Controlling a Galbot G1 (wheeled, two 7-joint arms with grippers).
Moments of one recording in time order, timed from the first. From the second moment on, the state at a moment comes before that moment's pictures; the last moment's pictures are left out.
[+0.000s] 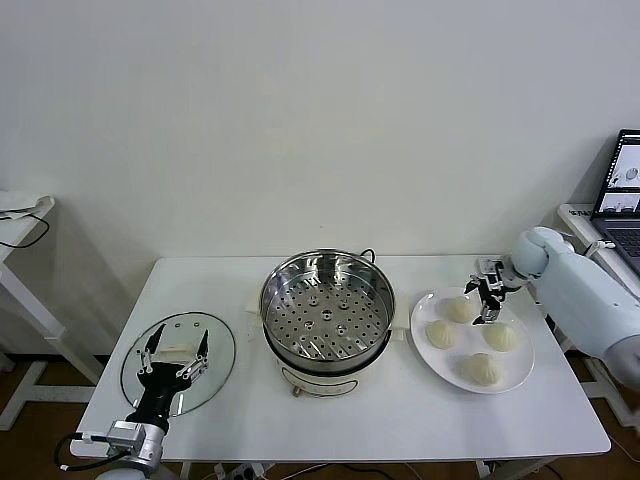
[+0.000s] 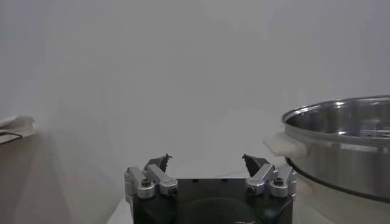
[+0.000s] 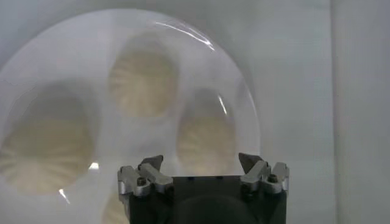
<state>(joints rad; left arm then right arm) 1.56 -1.50 -0.72 -2.02 0.01 -0.02 0.18 -0.04 0.93 -0.45 0.70 -0.39 0.05 -1.14</state>
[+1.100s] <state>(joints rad) 1.56 -1.50 -0.73 -2.01 0.01 -0.03 0.18 -0.03 1.03 -0.42 0.59 -0.49 0.07 -1.13</state>
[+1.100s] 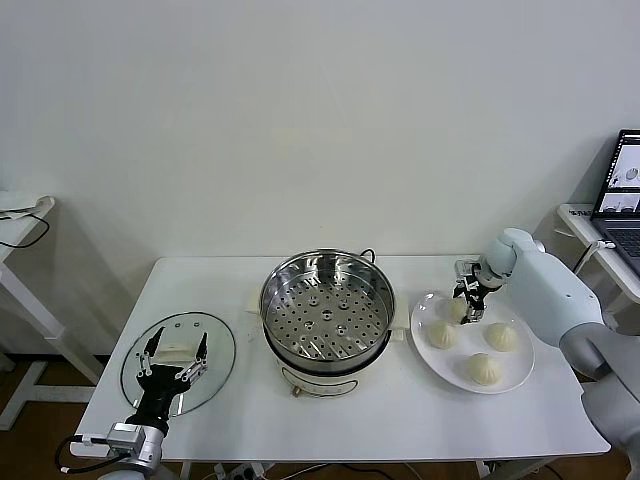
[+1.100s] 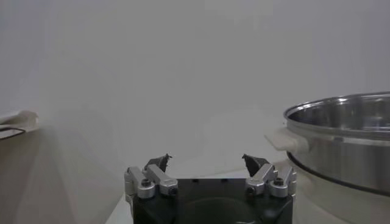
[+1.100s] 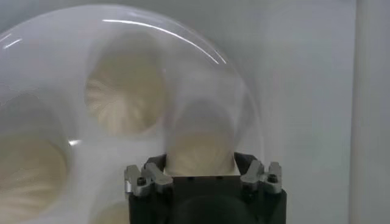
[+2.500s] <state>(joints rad) 1.58 -1.49 -0.76 -2.05 0.01 -0.03 0.19 0.66 0.86 -1.15 1.40 -0.08 0.46 -1.22</state>
